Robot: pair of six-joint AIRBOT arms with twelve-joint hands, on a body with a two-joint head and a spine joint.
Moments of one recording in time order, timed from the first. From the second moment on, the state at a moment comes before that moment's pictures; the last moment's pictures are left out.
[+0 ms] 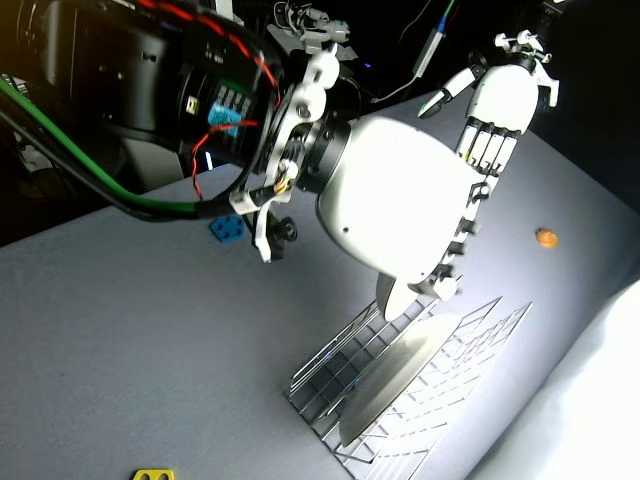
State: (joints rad) left arm 0.49 -0.74 1.29 1.59 -0.78 -0.35; right arm -0.04 -0.99 1.04 1.13 0.15 -1.68
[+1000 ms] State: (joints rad) left arm 0.49 -0.74 1.29 1.60 -0.78 -0.35; right arm -0.10 -1.04 1.10 1.13 0.15 -1.70
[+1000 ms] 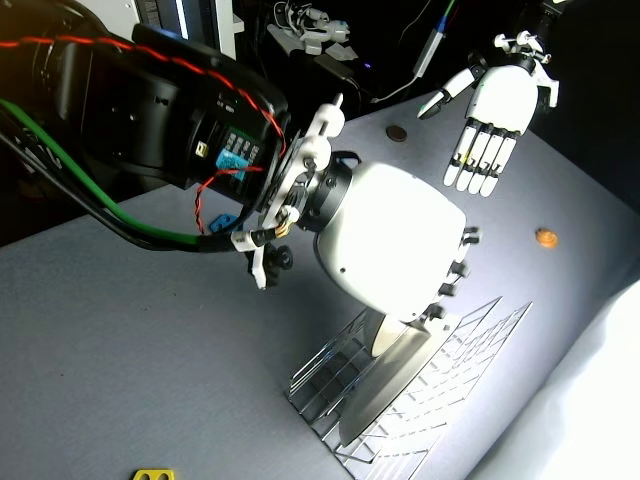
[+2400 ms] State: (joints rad) left arm 0.49 -0.74 1.28 1.61 -0.78 -0.35; right arm -0.17 -1.07 1.11 1.13 0.16 -1.74
